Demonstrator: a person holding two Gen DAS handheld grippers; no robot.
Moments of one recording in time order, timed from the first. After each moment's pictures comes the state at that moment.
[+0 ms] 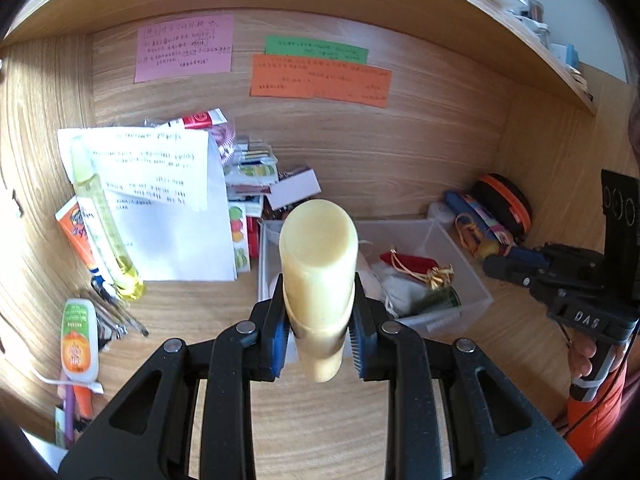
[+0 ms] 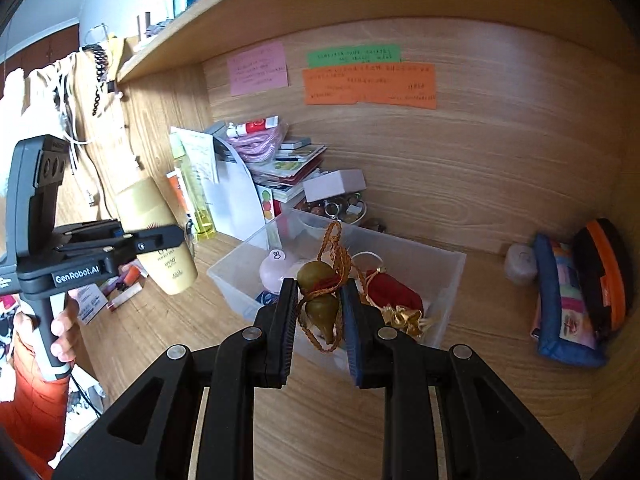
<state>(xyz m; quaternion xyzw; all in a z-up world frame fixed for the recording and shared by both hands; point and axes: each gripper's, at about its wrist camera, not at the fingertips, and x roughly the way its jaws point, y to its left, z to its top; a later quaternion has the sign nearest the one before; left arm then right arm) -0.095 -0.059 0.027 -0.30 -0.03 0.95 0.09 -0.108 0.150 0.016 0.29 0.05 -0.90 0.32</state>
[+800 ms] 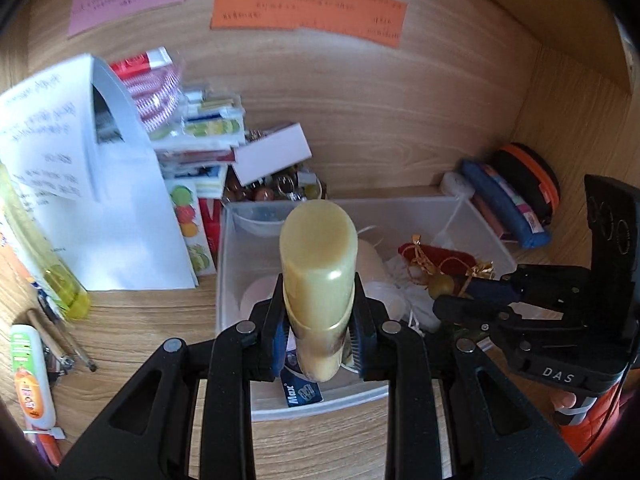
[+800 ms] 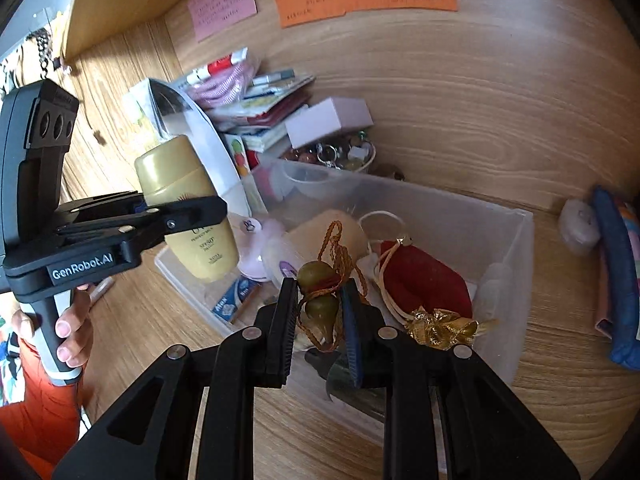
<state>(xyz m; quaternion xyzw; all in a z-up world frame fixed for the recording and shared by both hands) -0.185 -0.041 -0.032 -0.37 -0.02 0.92 0.13 -0.182 0.115 -0.051 0.38 0.03 -0.87 0.33</state>
